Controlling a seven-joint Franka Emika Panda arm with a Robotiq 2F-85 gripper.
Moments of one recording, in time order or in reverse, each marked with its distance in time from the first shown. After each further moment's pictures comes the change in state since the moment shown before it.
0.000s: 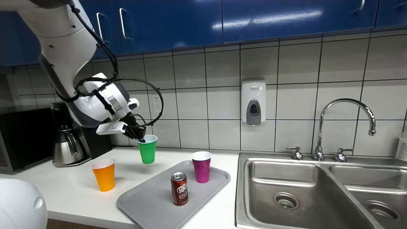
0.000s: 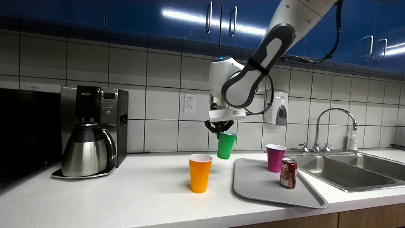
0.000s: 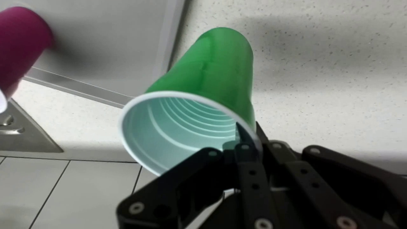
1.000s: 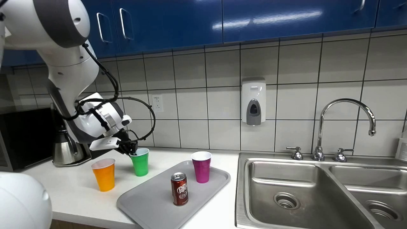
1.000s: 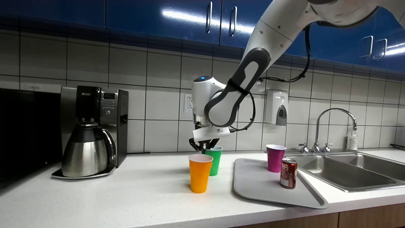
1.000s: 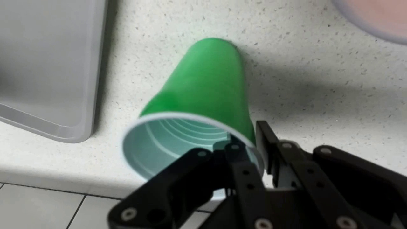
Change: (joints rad) arm 0.092 0.217 -0.009 0.139 0.000 0.000 -0.003
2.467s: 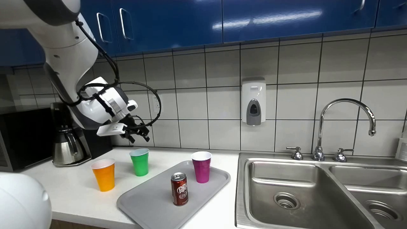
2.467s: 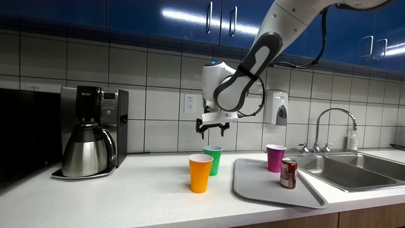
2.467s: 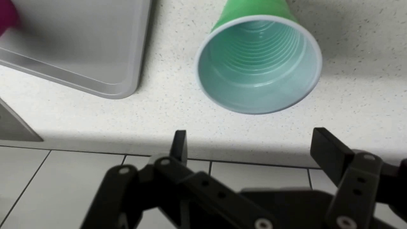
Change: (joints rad) arm -0.007 -0.132 -0.057 -0.043 -0.001 0.000 0.000
